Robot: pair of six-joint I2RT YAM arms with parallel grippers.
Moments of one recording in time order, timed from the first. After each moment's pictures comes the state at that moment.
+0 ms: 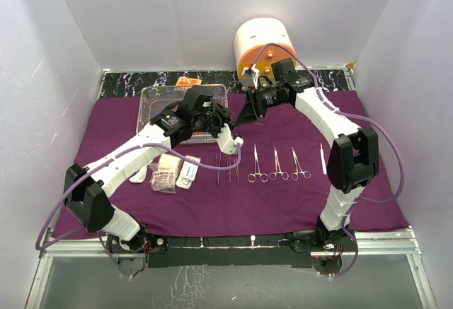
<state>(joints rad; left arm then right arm) -0.72 1.49 1.33 -0.47 0.25 1.71 0.32 1.81 1.59 -0.68 -1.12 -0.14</state>
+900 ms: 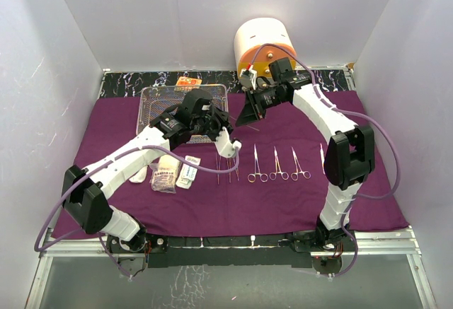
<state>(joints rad) -0.72 1.48 1.29 -0.47 0.25 1.72 0.32 1.85 1.67 -0.82 -1.13 -0.23</state>
